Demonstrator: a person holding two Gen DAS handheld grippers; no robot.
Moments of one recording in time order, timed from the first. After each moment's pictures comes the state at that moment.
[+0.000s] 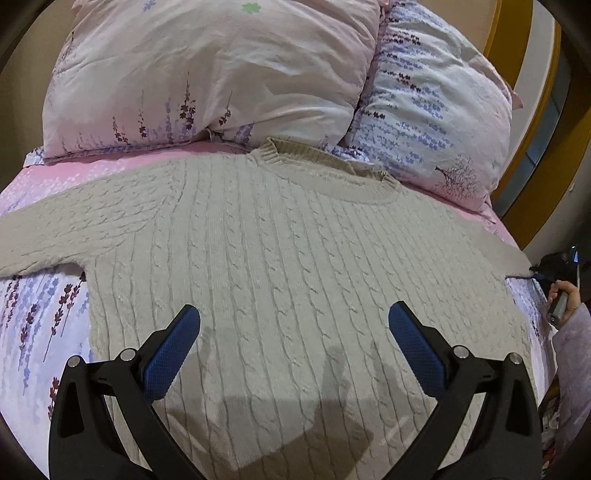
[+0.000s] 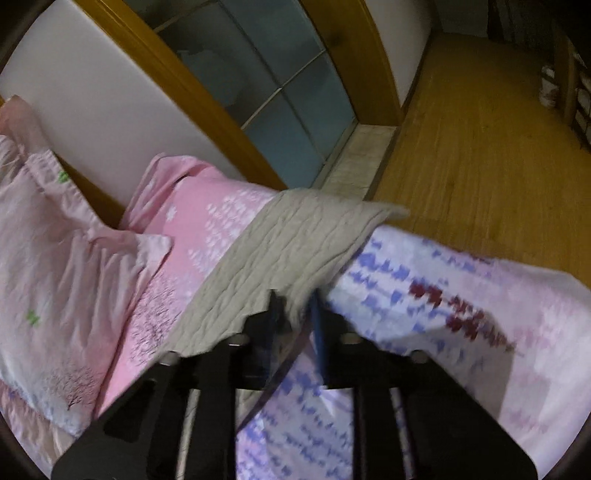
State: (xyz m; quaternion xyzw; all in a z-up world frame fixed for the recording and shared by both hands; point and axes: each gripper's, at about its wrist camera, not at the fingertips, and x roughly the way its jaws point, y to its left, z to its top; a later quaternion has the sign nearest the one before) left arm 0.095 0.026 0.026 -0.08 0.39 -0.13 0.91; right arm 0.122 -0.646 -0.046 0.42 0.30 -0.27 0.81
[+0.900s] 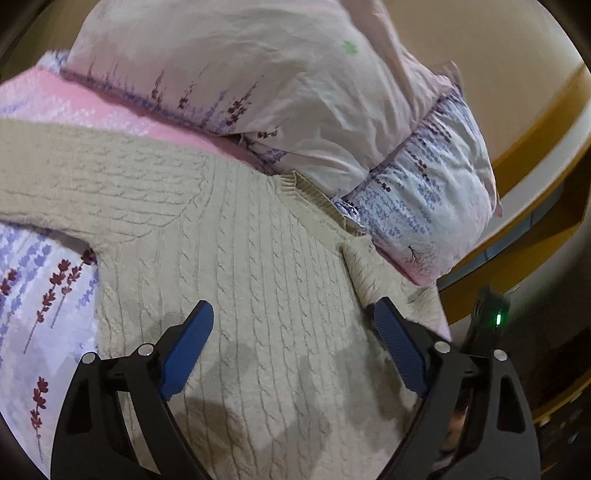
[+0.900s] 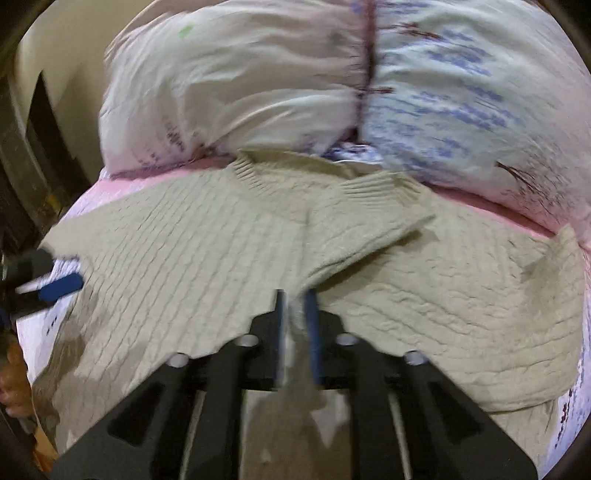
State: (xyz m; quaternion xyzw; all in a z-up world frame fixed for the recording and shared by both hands) left arm 0.115 0.107 0.030 -0.31 0.38 -0.18 0.85; right arm 0.141 -0.165 -0.003 -0.03 0.37 0.20 0.91
